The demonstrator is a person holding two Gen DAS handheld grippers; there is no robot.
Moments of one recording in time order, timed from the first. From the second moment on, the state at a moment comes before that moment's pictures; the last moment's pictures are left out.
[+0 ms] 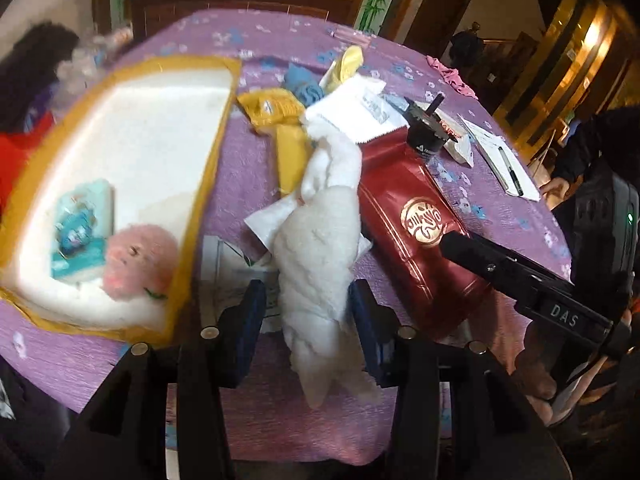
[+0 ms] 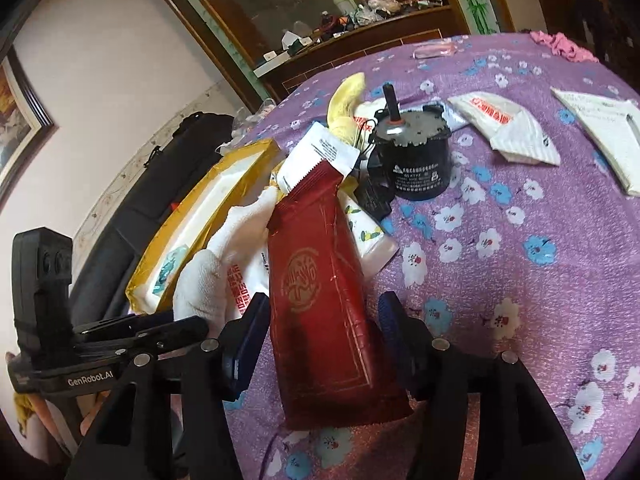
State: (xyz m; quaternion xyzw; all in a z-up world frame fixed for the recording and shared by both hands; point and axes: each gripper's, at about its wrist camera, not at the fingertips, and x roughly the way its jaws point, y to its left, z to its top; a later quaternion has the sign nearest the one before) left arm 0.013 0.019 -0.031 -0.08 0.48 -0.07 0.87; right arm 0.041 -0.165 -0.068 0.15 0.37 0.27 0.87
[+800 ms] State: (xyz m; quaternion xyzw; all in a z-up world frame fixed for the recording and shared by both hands) left arm 0.002 0.040 -0.009 -0.19 0.37 -0.11 0.90; right arm 0.009 -0.181 -0.043 0.15 0.29 0.26 0.91
